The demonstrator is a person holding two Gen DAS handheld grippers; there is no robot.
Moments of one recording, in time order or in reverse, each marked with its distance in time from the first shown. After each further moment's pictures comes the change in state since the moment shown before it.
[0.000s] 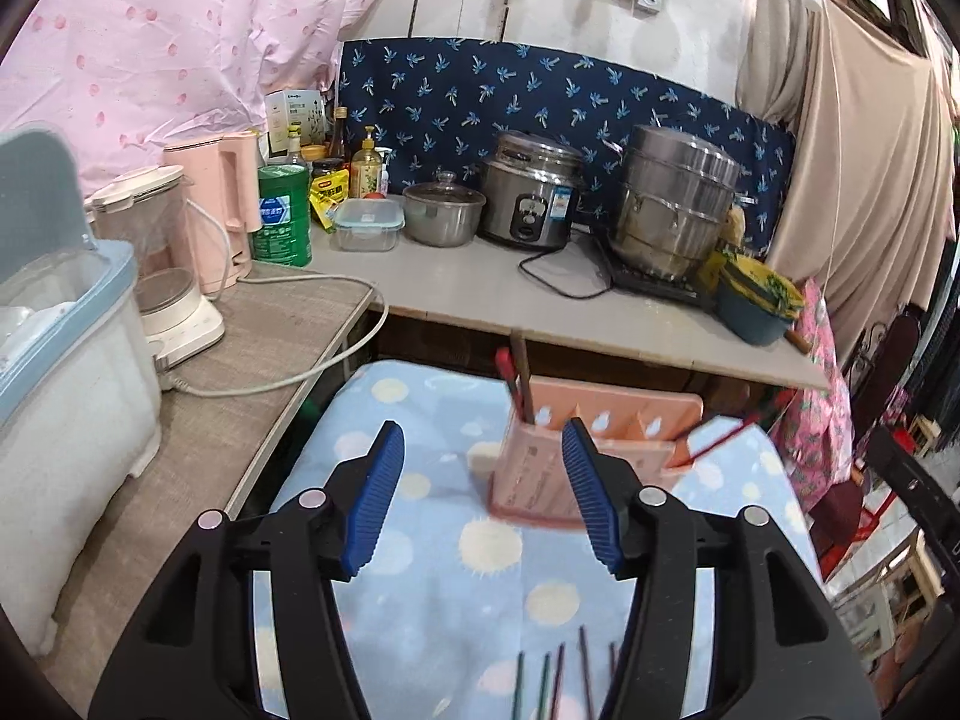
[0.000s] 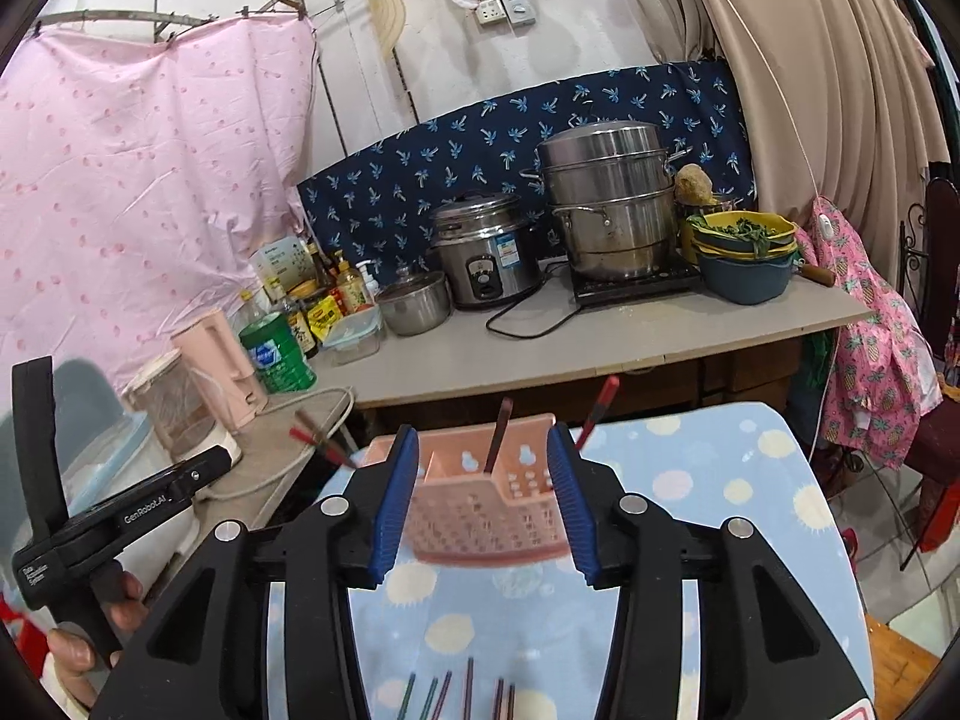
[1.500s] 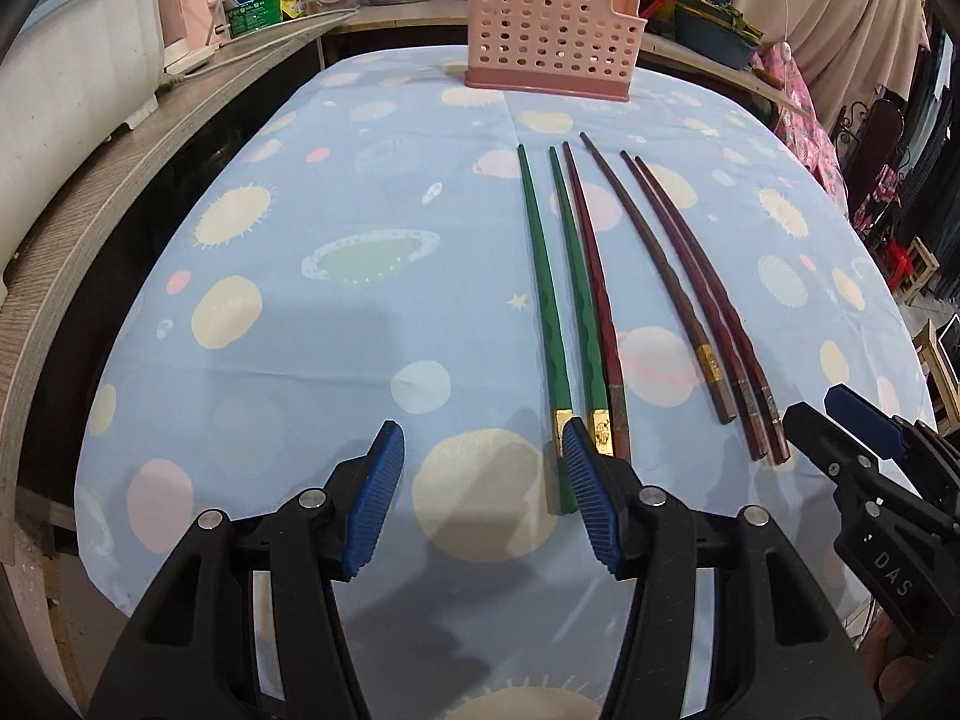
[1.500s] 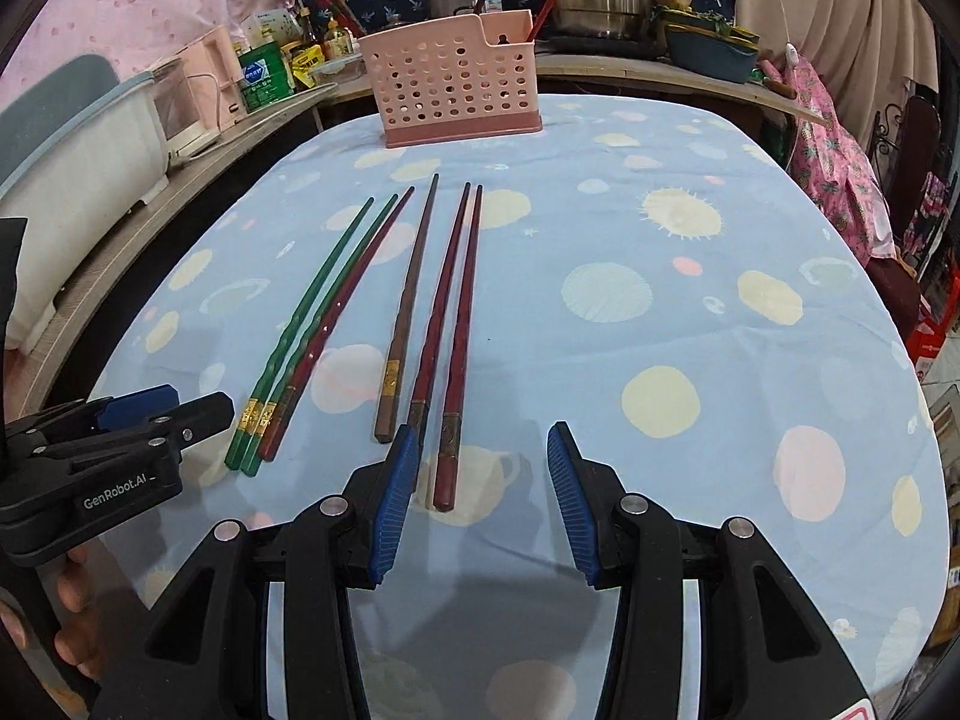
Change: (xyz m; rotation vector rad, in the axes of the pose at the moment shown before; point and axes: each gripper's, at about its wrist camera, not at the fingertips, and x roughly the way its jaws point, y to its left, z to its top) left arm -0.049 0.005 -0.278 0.145 0.419 -0.021; right arm -0.073 0.002 -0.277 -0.089 0.424 -0.129
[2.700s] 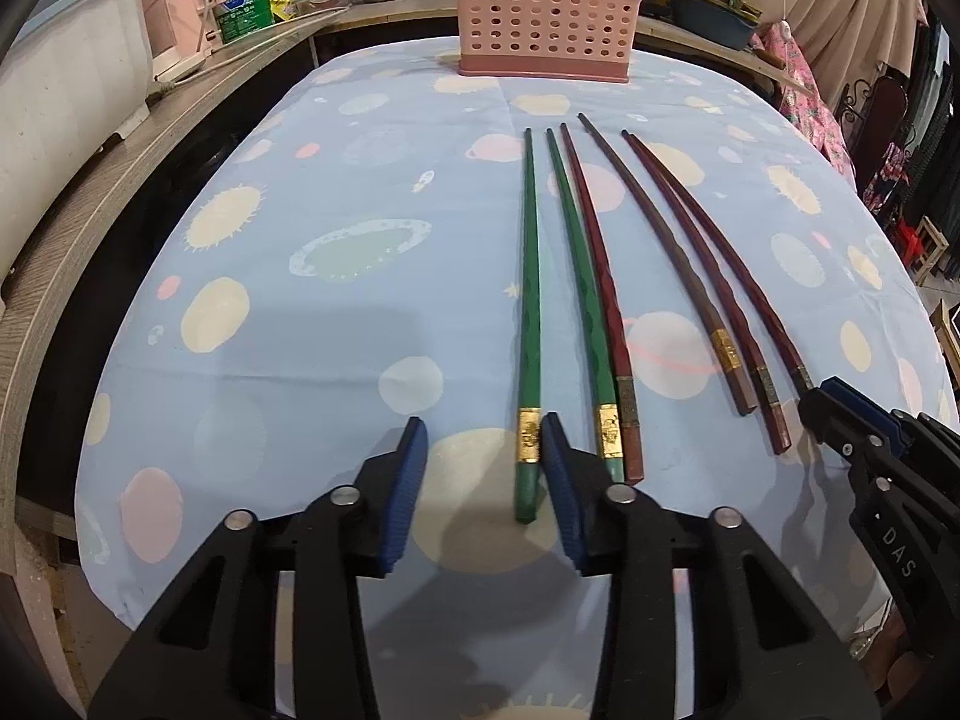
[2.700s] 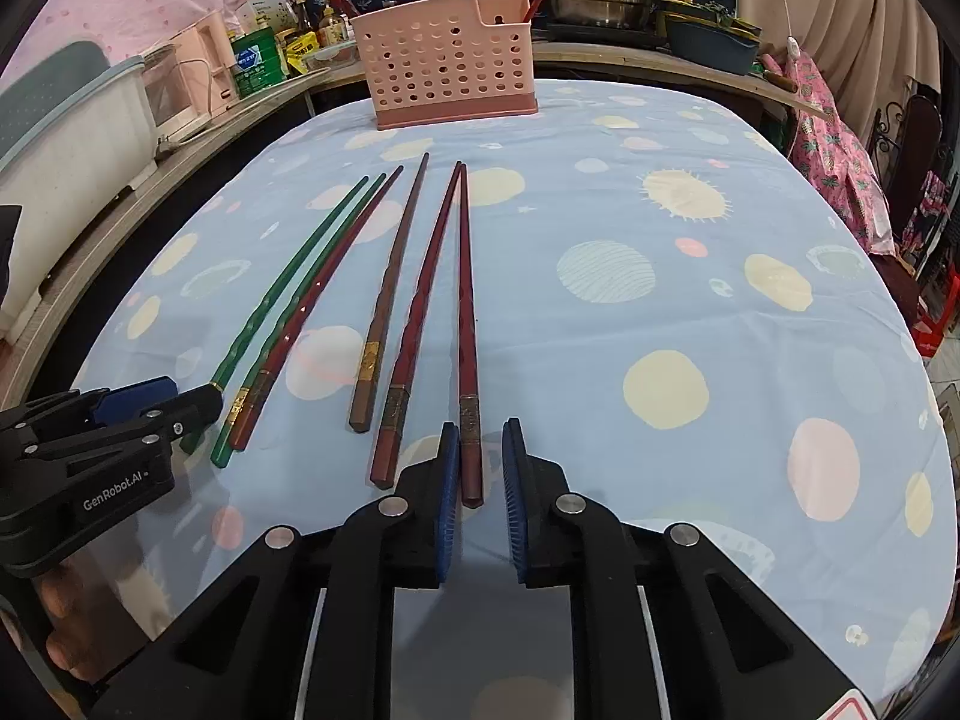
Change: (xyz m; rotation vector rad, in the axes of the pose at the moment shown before) left arm 0.011 -0.006 0.000 0.037 0.009 0.038; right arm 0.012 0.000 -0.004 -0.013 0.017 -0.015
